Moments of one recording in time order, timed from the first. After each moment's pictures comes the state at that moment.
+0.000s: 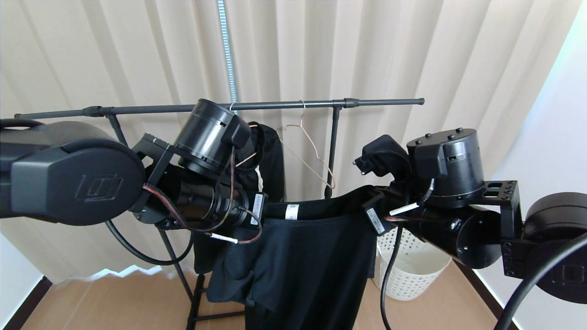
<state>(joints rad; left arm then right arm) -0.66 1.76 -1.31 0.36 0.19 -0.29 0.74 1.72 -0.99 -0.23 -0.56 -0.13</state>
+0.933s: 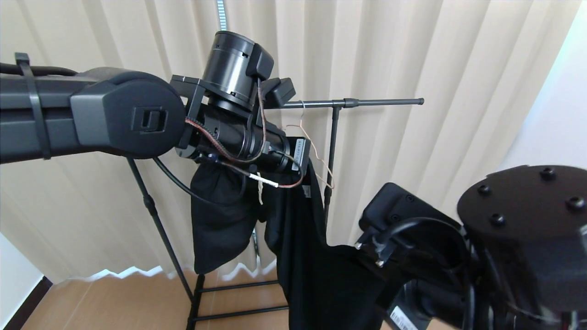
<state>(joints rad) -0.66 1.91 -1.70 0.36 -0.12 -0.18 1.10 1.53 -0.98 0.14 -0.51 -0.01</state>
